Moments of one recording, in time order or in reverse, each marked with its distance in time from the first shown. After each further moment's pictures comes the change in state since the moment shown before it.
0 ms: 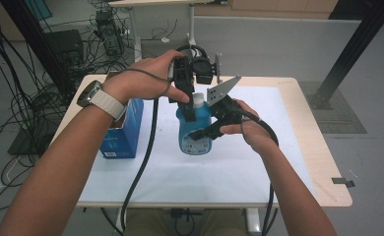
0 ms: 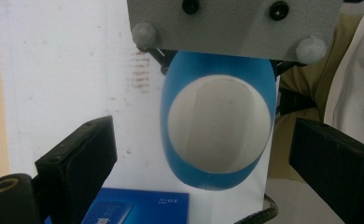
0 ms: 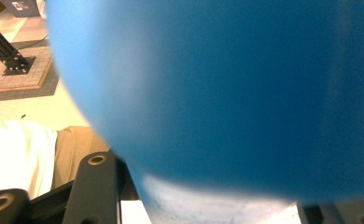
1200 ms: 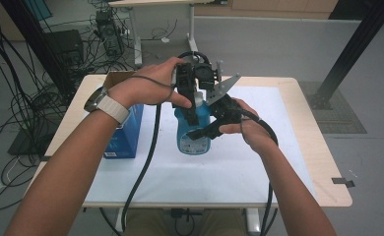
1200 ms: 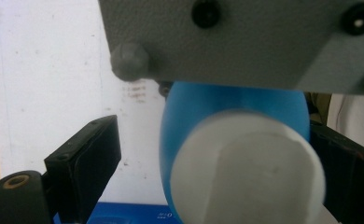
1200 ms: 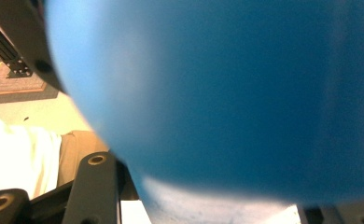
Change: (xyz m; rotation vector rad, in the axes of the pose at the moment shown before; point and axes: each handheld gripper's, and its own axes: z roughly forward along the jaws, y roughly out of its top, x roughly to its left) left arm 0.001 0.002 0.016 -0.018 -0.009 0.030; right arm 0.003 0.007 -0.001 -0.018 0.001 -0.016
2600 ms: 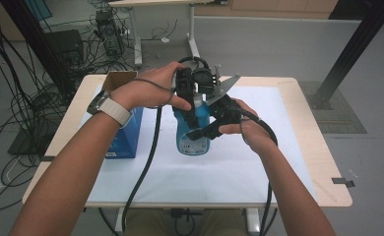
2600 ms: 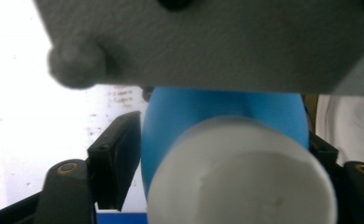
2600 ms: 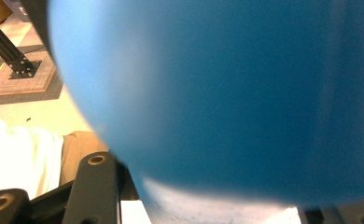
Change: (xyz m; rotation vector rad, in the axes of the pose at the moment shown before) left arm -0.001 -0.002 0.009 -0.012 -0.055 0.017; right arm 0.001 -0.001 0.001 -0.008 0.010 -0.002
